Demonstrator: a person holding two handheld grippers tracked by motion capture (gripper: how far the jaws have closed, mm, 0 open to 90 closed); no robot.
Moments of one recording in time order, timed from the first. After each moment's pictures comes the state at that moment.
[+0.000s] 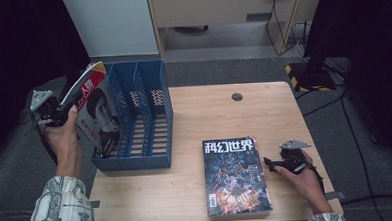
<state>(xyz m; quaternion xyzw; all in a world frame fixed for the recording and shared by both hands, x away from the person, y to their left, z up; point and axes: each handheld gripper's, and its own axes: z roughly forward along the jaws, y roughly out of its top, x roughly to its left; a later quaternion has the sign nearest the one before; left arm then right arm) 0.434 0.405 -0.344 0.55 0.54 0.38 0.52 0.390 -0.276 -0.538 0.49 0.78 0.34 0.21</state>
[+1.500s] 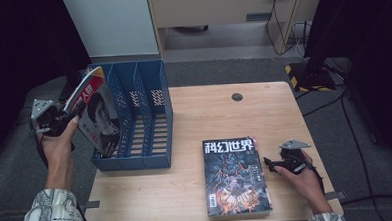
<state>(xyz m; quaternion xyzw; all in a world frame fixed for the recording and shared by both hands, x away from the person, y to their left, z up) 0.419 0.416 -0.363 0.58 0.53 0.37 0.49 0.389 -0.276 -0.538 0.49 0.78 0.34 0.21</state>
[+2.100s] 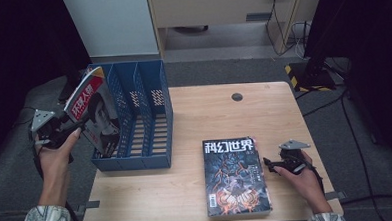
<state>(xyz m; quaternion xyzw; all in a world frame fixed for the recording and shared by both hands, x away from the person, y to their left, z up) 0.387 0.408 -0.371 0.61 0.52 0.37 0.47 0.389 -0.274 -0.538 0.49 0.78 0.34 0.21</state>
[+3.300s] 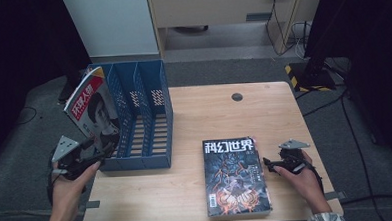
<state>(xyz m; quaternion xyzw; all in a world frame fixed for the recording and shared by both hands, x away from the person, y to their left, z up) 0.331 0.348 -0.403 0.69 0.47 0.29 0.47 0.390 -0.274 -0.538 0.49 0.78 0.33 0.21</state>
